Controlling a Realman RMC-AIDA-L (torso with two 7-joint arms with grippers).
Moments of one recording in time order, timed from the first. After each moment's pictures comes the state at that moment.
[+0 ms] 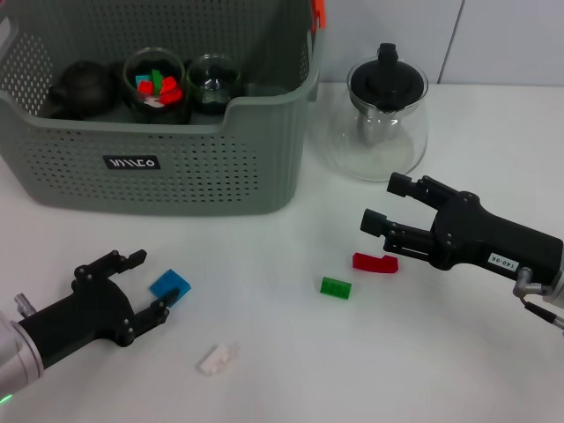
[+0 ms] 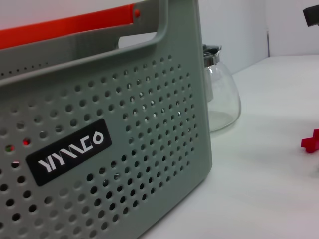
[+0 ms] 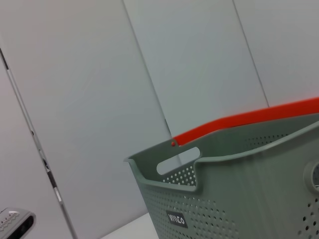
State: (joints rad) left arm -0.28 -2.17 0.40 0.43 1.97 1.30 -0.54; right arm 0.48 2.09 -0.82 -0.34 -1.59 -1.51 1.13
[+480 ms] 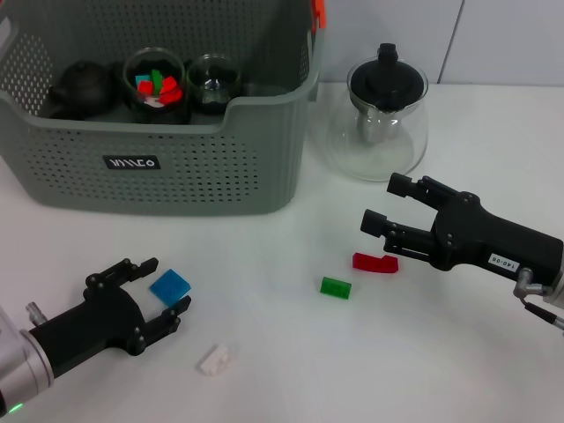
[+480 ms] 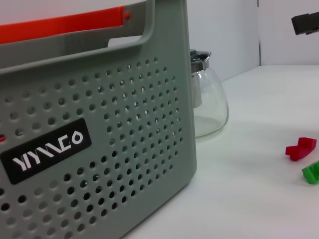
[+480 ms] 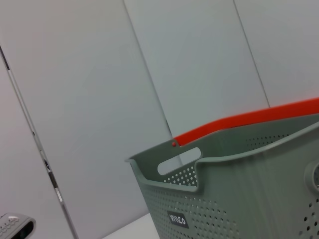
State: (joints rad) left arm -0.28 -2.17 0.40 0.40 1.97 1.31 -0.54; right arm 0.48 2.09 -0.82 -0.34 -1.59 -1.52 1.13
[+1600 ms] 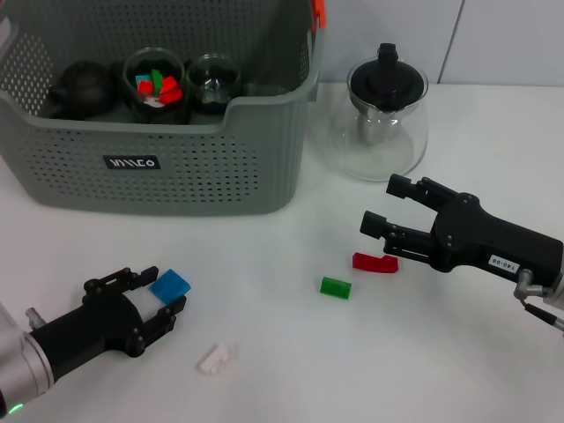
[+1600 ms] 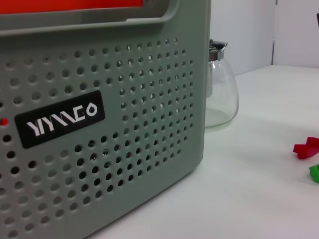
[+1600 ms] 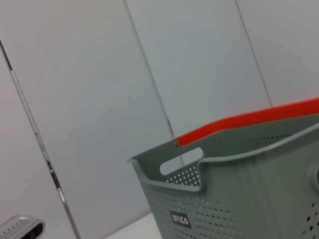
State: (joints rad) left arm -0.29 -2.17 0.40 0.39 1.98 1.29 -0.64; right arm 0.48 2.09 -0.82 -0.34 -1.59 -1.52 1.13
